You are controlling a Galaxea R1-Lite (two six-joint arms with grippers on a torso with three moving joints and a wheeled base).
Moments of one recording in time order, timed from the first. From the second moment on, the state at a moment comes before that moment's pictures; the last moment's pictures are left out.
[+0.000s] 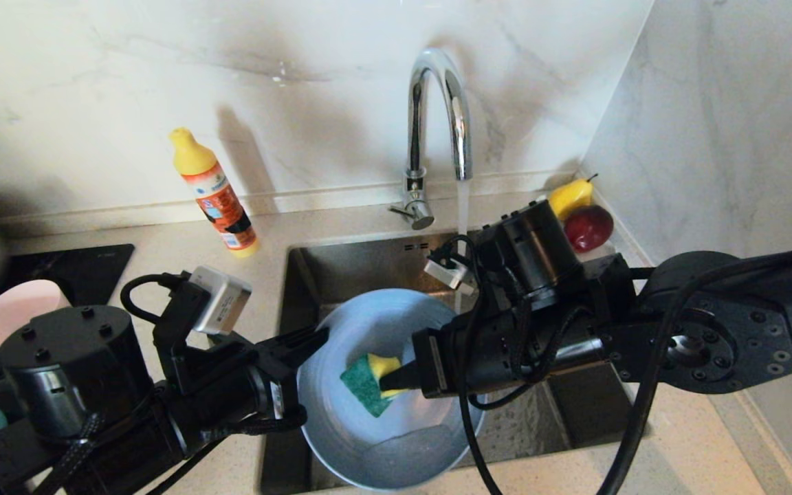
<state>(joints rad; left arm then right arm) -0.58 1.54 -0.36 -1.07 -0.04 -0.01 0.77 1.86 -1.33 0.05 0.46 0.57</state>
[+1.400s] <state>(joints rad) -0.57 1.53 -0.37 -1.07 -0.01 -0.02 0.80 1.78 -1.19 0.05 0.45 0.54</state>
